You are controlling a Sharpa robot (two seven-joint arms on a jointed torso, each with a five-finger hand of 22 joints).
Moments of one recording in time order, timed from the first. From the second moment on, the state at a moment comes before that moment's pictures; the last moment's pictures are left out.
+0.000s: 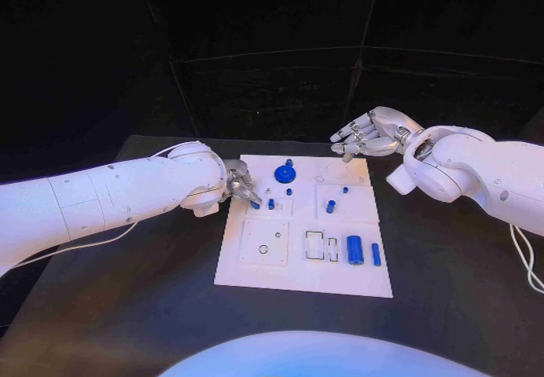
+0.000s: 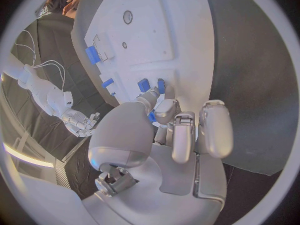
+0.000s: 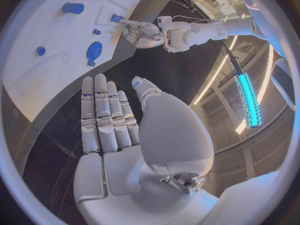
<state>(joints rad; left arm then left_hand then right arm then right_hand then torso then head) 1.23 -0.72 -0.10 1.38 -1.05 0.05 -0.54 1.23 0.05 0.32 0.01 0.05 0.91 0.05 0.58 0.53 1.34 -0.03 1.14 1.06 1.47 -0.09 1.57 1.31 0.06 1.47 0.02 1.35 1.26 1.32 -0.73 -0.08 1.35 -0.73 -0.19 0.09 1.37 -0.10 0.18 0.15 0.33 0.95 0.20 0.10 0.07 1.21 0.13 0.10 0.11 1.29 0.08 0.09 0.31 0.17 0.95 0.18 0.46 0.32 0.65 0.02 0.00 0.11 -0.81</state>
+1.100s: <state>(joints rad) 1.24 -0.69 -0.10 1.33 -1.05 0.06 -0.55 1.12 -0.03 0.46 -0.07 0.05 0.93 0.04 0.64 0.57 1.35 -0.04 1.14 1.05 1.47 -0.09 1.57 1.31 0.06 1.47 0.02 1.35 1.26 1.32 -0.73 -0.08 1.35 -0.73 -0.19 0.09 1.37 -0.10 0.18 0.15 0.33 0.95 0.20 0.10 0.07 1.21 0.13 0.10 0.11 1.29 0.08 0.09 0.31 0.17 0.95 0.18 0.45 0.32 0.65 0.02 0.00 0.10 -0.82</state>
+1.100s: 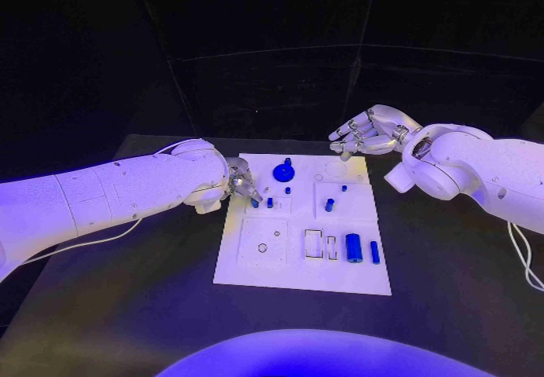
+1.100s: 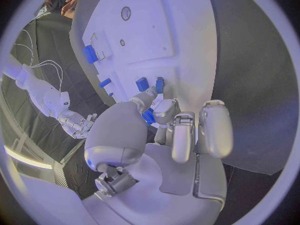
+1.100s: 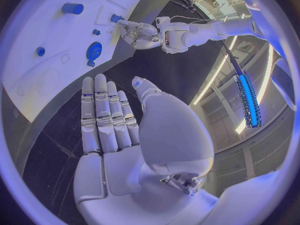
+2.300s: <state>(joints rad) 1.23 -0.68 -0.10 1.31 -1.07 0.06 -0.56 1.04 -0.09 0.33 -0.02 0.05 0.95 0.01 0.71 0.61 1.36 -0.05 1.16 1.06 1.47 -0.10 1.57 1.31 0.06 1.47 0.01 1.35 1.28 1.32 -0.73 -0.08 1.35 -0.73 -0.18 0.09 1.37 -0.10 0.18 0.15 0.33 0.95 0.20 0.10 0.07 1.21 0.13 0.10 0.11 1.29 0.08 0.09 0.31 0.17 0.95 0.18 0.45 0.32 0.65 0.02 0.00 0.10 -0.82</state>
